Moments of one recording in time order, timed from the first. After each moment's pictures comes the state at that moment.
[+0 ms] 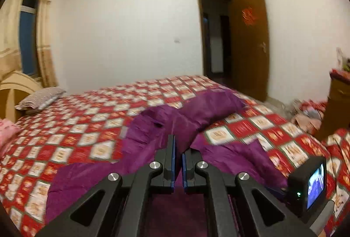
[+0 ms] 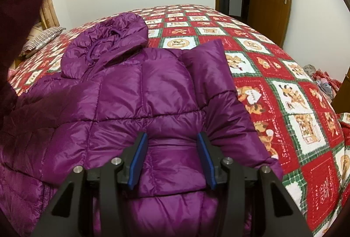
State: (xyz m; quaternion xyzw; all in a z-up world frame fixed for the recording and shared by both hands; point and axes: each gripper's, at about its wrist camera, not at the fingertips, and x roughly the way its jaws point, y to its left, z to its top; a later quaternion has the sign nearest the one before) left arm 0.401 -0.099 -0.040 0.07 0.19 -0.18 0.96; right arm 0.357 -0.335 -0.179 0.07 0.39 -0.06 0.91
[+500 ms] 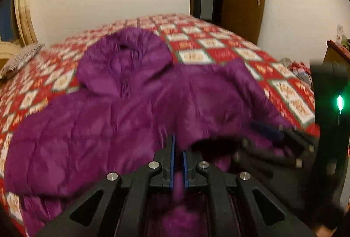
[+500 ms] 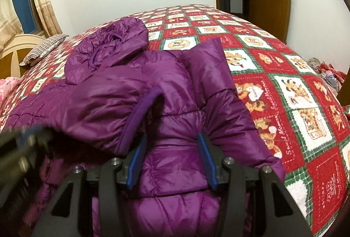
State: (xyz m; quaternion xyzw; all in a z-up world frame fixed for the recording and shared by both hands) left arm 0.400 -0.142 -0.146 0.08 0.38 -0.21 0.90; right arm 0.355 -0.345 -0.181 0.10 0.38 -0.05 0.92
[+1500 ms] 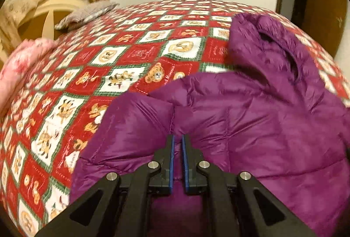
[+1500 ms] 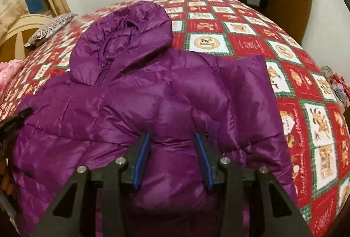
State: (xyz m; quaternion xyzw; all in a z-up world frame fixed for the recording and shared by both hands) left arm 0.510 0.031 -0.173 0.04 0.42 0.04 0.91; right arm 0.403 -0.319 -0.168 0.07 0.44 0.00 0.90
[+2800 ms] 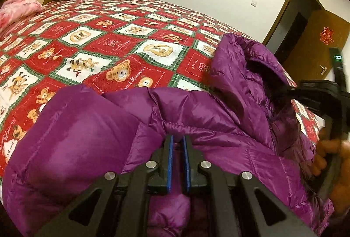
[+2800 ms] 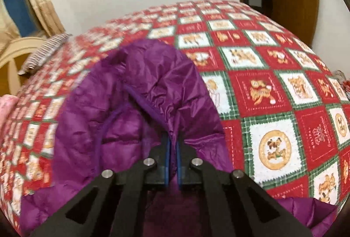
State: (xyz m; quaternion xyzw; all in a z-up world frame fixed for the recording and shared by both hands) left arm 0.539 0.034 -0.189 -0.15 0.39 -0.04 0.91; right arm 0.593 -0.297 -0.140 0.11 0.41 0.01 0.90
